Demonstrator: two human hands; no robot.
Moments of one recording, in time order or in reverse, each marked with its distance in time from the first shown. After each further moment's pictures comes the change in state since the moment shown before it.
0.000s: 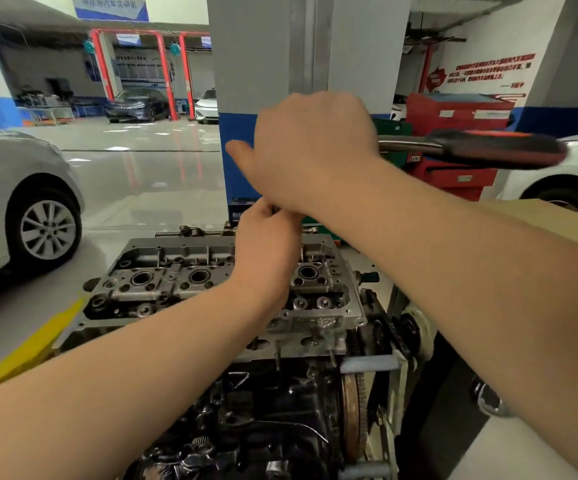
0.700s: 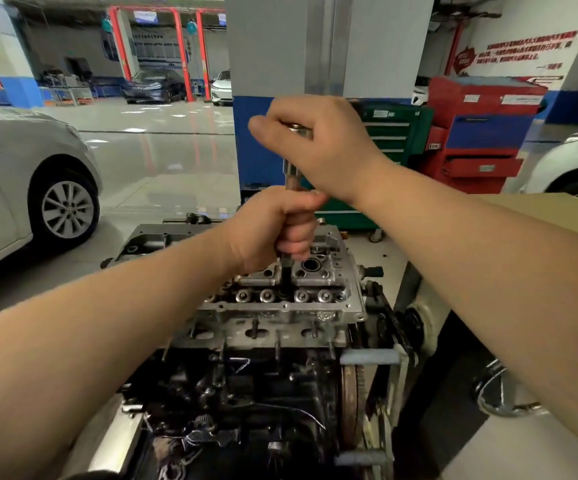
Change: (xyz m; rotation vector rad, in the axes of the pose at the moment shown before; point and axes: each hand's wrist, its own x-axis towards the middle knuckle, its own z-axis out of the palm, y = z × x) left_hand 0.022 0.024 -0.020 -0.048 -0.671 -0.277; right_hand -0.011 0.037 0.023 0.984 -0.060 -0.054
